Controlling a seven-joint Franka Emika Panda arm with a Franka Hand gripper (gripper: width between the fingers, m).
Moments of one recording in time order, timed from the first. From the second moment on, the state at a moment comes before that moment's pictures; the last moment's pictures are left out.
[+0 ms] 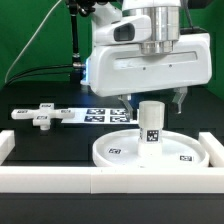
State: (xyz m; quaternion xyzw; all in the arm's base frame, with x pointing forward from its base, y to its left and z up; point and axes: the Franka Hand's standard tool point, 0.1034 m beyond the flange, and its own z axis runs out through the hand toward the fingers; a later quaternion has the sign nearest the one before) arm 0.572 0.039 0.076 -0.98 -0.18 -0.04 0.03
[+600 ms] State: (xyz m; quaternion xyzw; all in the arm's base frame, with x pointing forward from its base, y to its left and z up) arm 0.568 0.037 0.073 -0.97 -0.25 -0.04 0.02
